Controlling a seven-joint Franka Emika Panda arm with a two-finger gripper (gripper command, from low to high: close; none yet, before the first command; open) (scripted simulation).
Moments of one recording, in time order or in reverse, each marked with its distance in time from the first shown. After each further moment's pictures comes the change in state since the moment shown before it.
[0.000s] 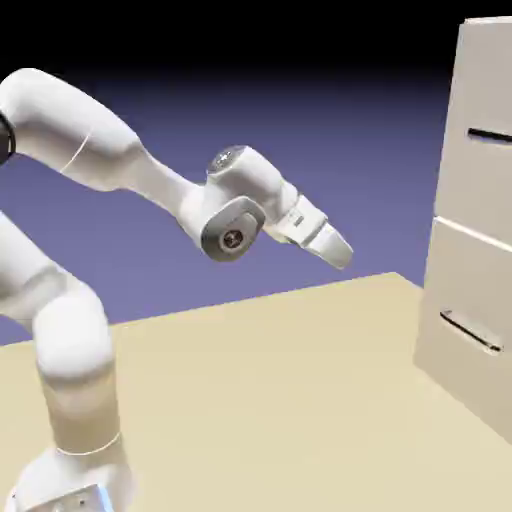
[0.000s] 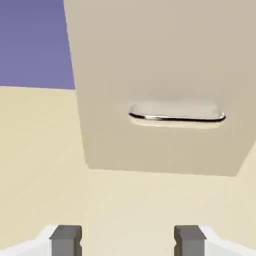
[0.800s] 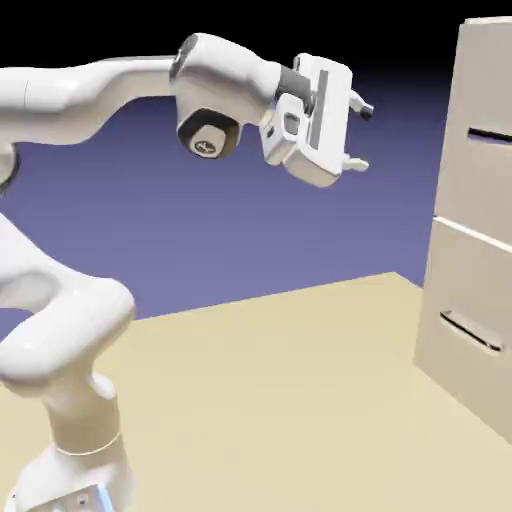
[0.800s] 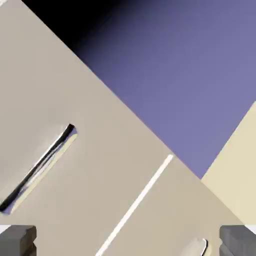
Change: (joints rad) arm -0.824 -0.329 0.475 0.363 1.044 -0.330 0.171
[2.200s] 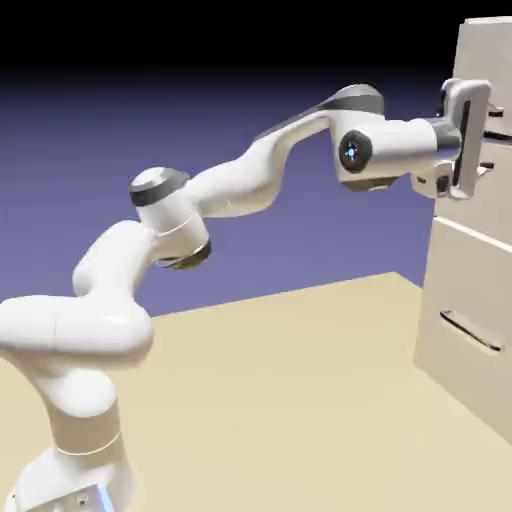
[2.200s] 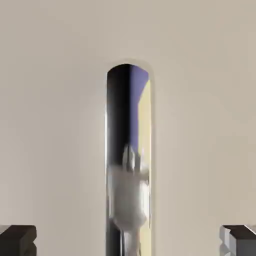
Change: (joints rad) arm -1.304 -0.467 0.722 0.718 1.508 -0.395 0.288
